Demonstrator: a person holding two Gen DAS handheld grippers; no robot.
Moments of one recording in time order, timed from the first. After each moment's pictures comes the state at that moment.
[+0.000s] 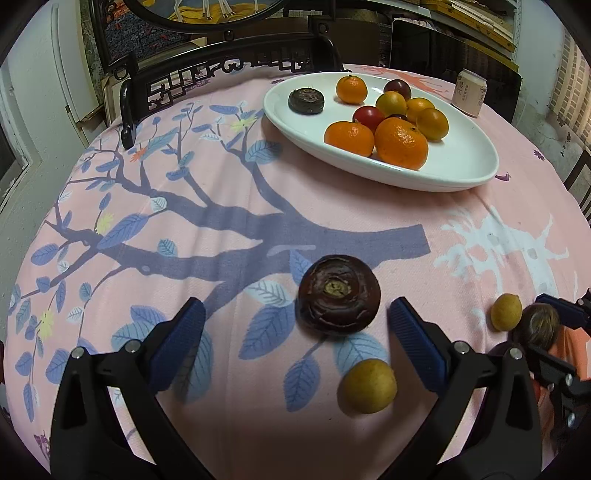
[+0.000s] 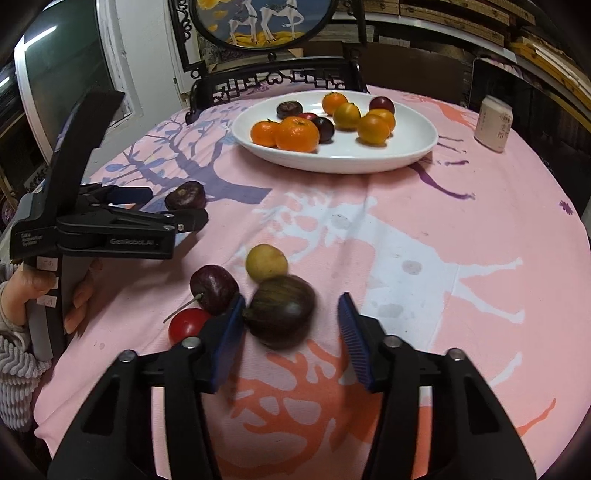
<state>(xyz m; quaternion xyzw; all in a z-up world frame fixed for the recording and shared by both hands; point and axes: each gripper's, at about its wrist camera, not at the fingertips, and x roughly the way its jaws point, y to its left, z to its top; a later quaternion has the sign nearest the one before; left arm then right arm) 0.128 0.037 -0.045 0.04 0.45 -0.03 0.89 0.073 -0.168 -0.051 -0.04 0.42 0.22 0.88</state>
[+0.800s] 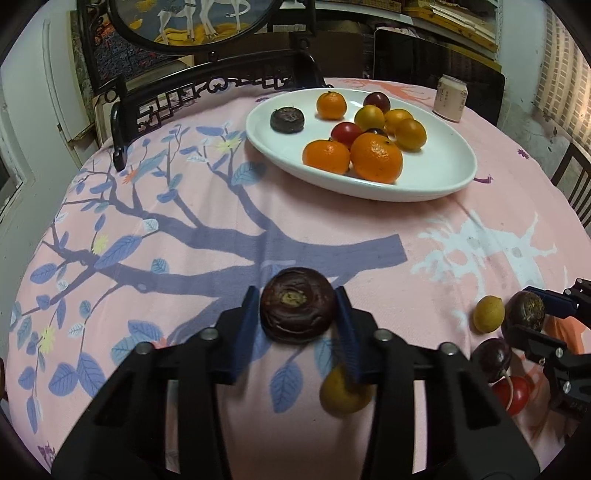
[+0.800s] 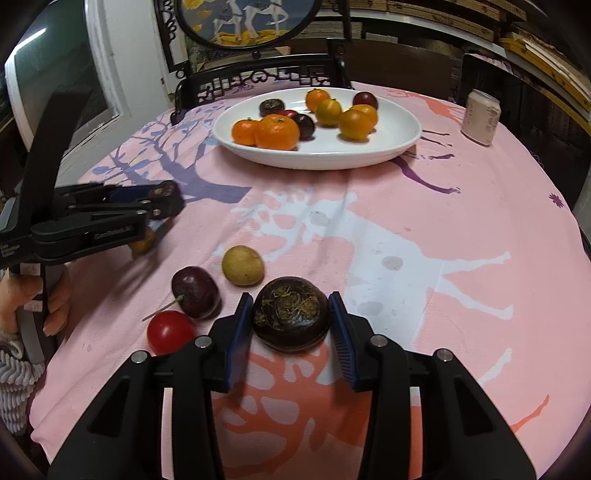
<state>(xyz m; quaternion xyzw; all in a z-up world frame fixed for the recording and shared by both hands) 0.122 0.030 -0.037 0.05 0.42 -0.06 0.90 0.075 -0.175 -0.052 -0.03 0.42 0.19 0.89</state>
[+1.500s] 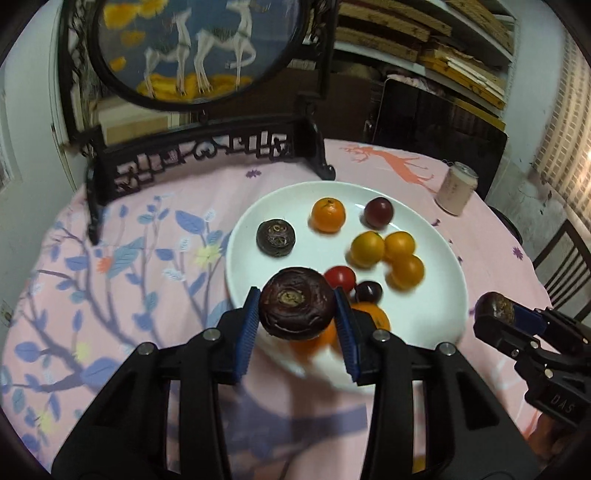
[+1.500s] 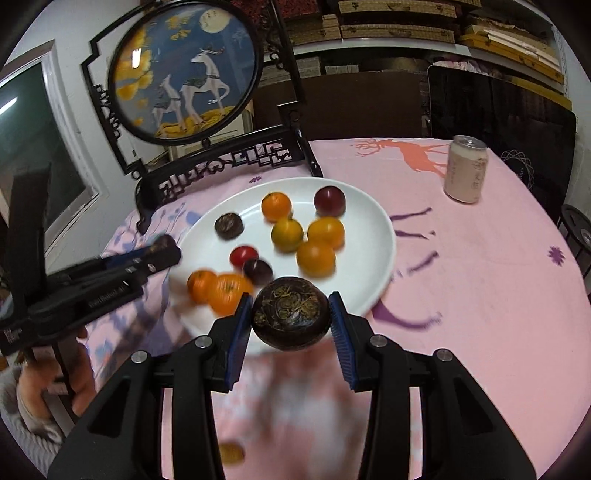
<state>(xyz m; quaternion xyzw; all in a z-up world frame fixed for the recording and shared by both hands) 0.230 0.023 0.023 -0.03 0.38 -0.07 0.92 0.190 -0.188 0.013 0.06 0.37 0.16 0.91</state>
